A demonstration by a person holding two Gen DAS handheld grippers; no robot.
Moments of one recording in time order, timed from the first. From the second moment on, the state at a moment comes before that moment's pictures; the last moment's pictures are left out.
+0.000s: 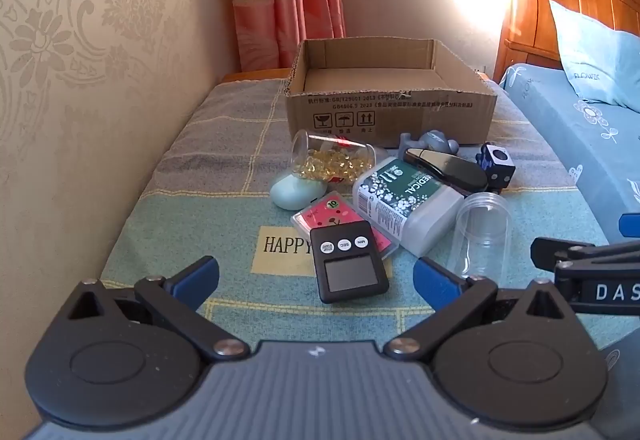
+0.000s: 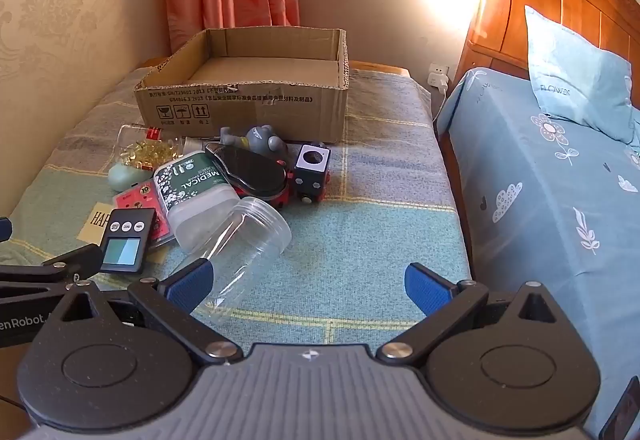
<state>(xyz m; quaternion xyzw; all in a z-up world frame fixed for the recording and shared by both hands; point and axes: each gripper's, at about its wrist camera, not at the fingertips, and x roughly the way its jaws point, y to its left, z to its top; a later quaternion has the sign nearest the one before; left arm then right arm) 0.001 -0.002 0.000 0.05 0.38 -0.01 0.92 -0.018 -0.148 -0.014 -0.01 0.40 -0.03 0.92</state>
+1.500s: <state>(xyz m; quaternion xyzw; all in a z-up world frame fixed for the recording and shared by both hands) -0.003 -0.003 0.008 0.05 0.37 -0.02 0.93 -0.020 -0.148 -0.008 -0.01 0.39 -0.03 0.92</state>
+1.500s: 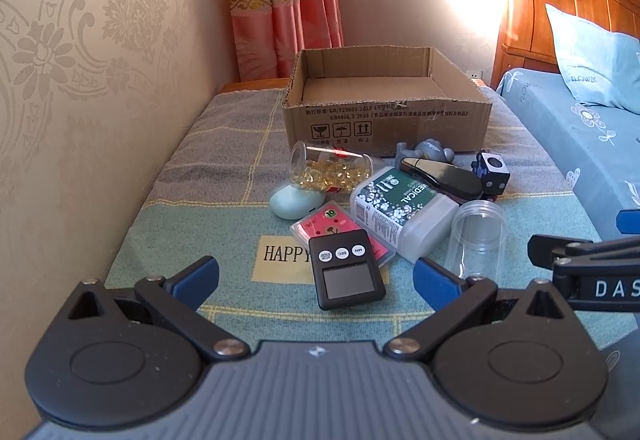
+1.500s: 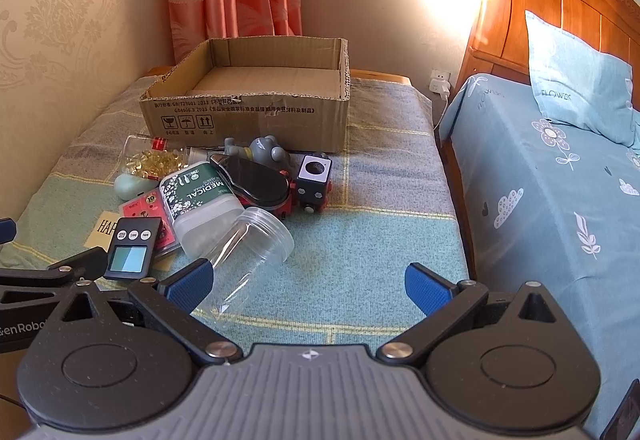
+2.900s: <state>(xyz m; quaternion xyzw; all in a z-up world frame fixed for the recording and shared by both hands) 0.008 -0.003 -0.001 0.05 0.37 -0.03 0.93 -0.013 -0.149 -0.010 -0.01 0.38 -0.02 0.92</state>
